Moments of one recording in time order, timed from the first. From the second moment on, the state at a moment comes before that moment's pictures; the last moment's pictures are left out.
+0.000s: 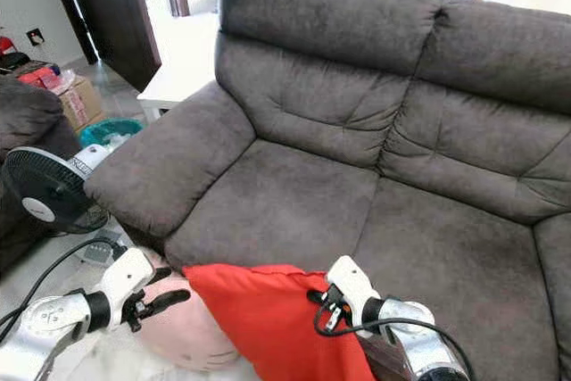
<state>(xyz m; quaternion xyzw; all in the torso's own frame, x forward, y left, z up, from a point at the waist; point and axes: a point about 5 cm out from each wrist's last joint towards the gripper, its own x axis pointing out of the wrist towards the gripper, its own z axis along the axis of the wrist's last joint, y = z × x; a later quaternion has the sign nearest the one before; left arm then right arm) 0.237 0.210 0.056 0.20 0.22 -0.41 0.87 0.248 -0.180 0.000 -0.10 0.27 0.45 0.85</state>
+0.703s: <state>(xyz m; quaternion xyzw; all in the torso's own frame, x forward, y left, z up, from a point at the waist) 0.217 0.223 0.040 0.34 0.25 -0.47 0.77 0.231 -0.185 0.023 -0.16 0.30 0.57 0.75</state>
